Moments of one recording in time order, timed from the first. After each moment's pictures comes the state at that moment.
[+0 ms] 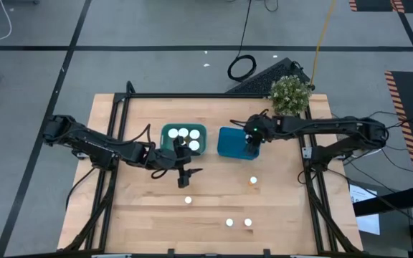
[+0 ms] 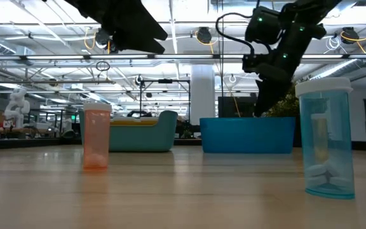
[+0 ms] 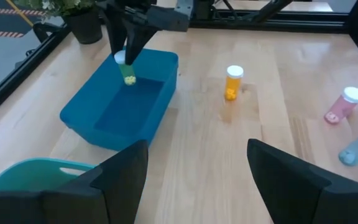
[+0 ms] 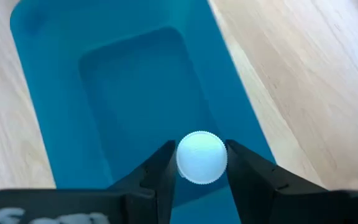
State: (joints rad) left arm -0.22 1.39 0.88 -0.02 -0.33 -0.16; right arm -0.26 1.33 0.78 -0.52 0.13 0.20
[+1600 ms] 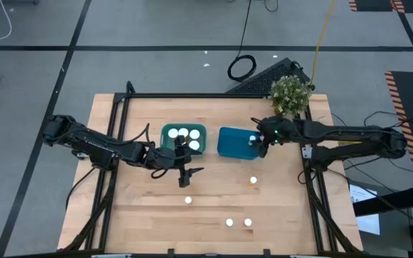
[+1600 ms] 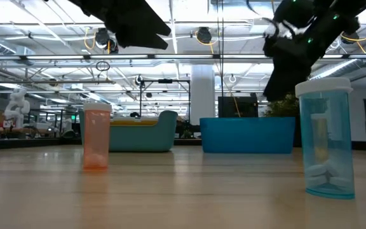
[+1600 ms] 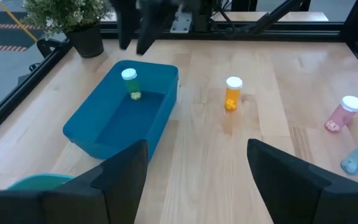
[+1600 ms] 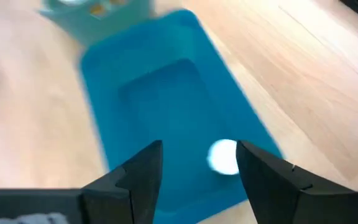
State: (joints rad) left arm -0.22 1.39 0.88 0.03 -0.33 -0.12; right arm -0.25 1.01 0.60 -0.42 0.08 0.32
